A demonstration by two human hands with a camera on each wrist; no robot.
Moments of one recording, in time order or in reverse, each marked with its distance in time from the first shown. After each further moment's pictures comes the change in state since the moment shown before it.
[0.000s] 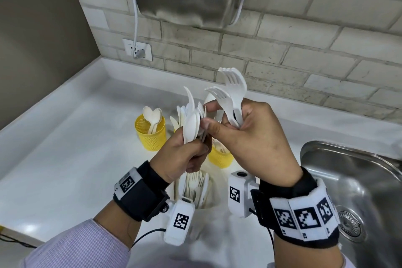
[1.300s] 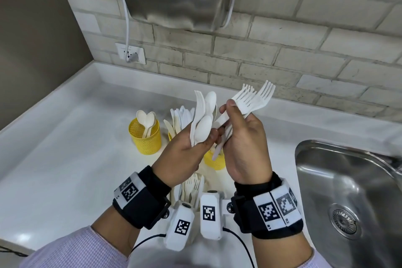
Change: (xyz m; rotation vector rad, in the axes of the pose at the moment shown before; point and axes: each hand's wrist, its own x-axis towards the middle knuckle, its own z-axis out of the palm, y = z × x) left_hand 0.013 -0.012 0.009 0.234 0.076 0.092; right_hand 0.010 0.030 0.024 0.732 0.361 0.312
